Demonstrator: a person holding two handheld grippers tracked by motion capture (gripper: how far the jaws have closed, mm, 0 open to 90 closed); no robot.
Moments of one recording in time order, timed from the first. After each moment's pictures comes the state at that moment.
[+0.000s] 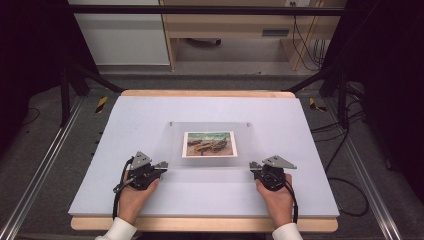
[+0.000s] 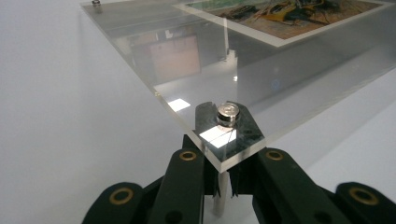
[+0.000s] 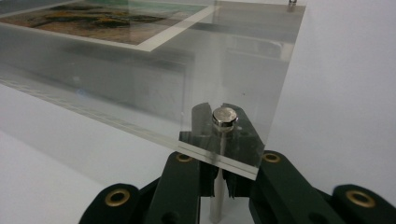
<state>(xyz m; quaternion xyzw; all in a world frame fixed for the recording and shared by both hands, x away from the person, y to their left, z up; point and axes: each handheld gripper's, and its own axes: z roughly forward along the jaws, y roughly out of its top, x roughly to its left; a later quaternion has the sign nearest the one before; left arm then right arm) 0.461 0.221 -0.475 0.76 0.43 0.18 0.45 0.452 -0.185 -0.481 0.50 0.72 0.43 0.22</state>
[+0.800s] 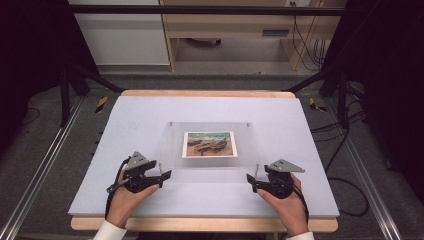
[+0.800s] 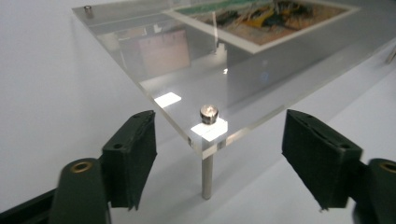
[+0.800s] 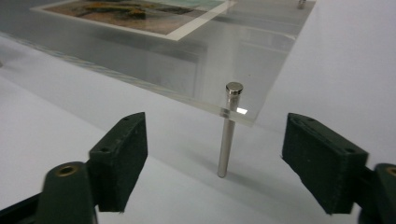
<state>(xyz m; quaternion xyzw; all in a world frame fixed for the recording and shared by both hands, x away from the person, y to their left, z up) 0.454 0.231 -0.457 0.77 0.42 0.15 0.46 0.429 -0.198 -0.461 0.48 0.74 0.43 0.20</state>
